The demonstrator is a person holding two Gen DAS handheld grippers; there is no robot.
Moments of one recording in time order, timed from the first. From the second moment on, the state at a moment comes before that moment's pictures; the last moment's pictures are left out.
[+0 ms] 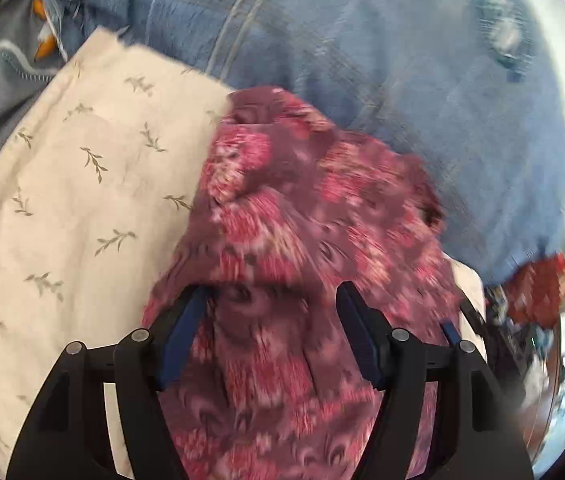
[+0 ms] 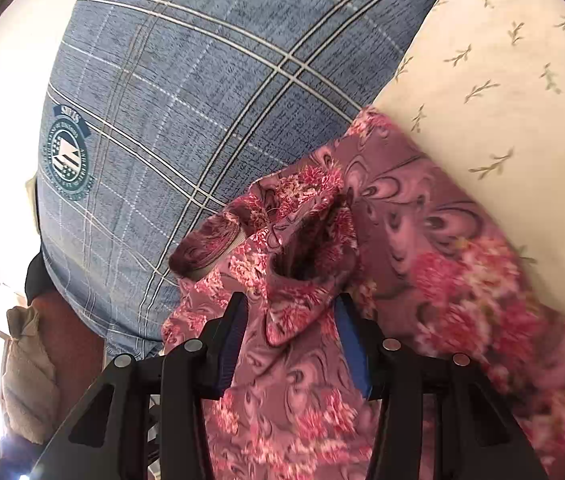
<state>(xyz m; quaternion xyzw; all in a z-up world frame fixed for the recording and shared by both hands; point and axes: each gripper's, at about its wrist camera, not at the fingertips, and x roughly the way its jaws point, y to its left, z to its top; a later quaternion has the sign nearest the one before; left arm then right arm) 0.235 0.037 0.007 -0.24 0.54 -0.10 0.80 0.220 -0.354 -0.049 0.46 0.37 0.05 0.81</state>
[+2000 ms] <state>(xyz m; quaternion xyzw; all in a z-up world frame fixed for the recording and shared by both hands) 0.033 0.092 0.033 -0.09 0.61 -0.16 0.77 -0.034 -0.396 -0.042 0.29 0.45 0.01 0.84</state>
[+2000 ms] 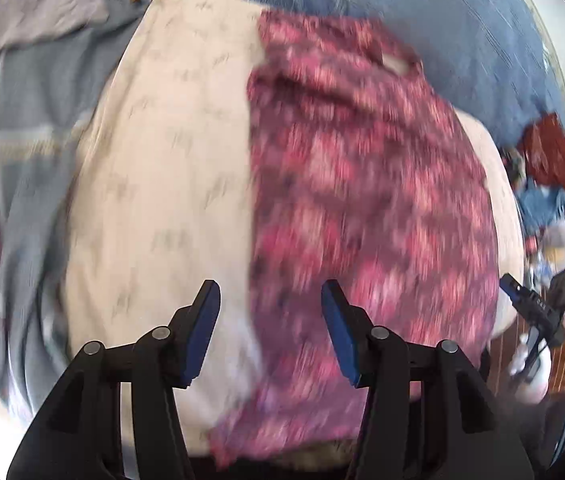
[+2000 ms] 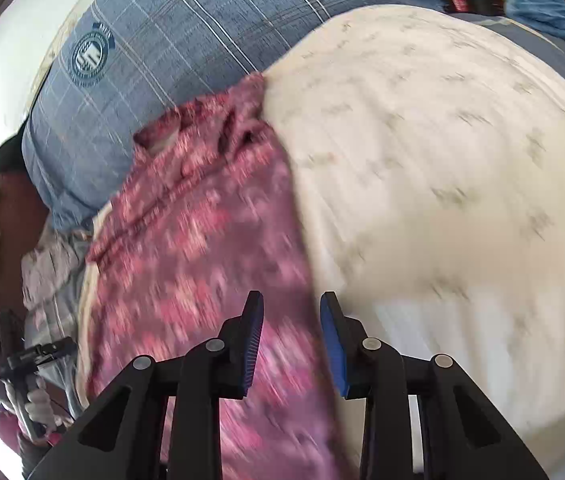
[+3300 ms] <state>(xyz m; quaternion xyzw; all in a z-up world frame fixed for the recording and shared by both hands) 0.070 0.085 0.088 -0.27 0.53 -0.25 0.77 -0.013 -0.353 0.040 0.29 0.33 0.23 0.87</state>
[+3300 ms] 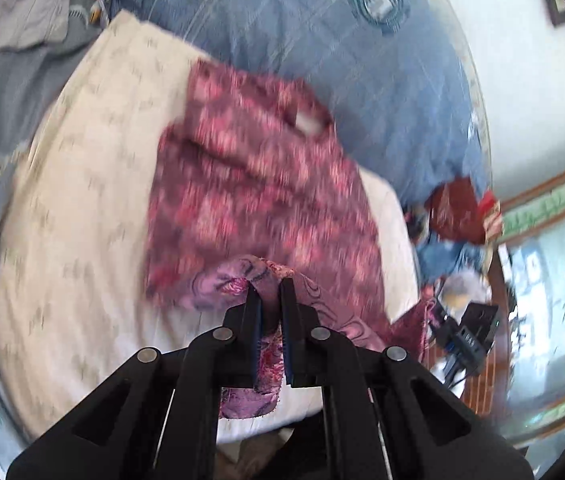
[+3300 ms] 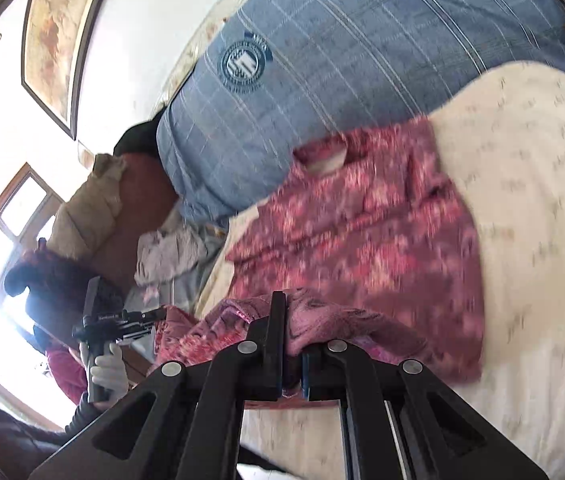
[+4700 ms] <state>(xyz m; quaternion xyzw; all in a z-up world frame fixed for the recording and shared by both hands) 0.247 -0.019 0.035 0.01 0.54 -0.23 0.81 0.237 -0.433 -0.033 0.35 0.40 0.03 0.85</state>
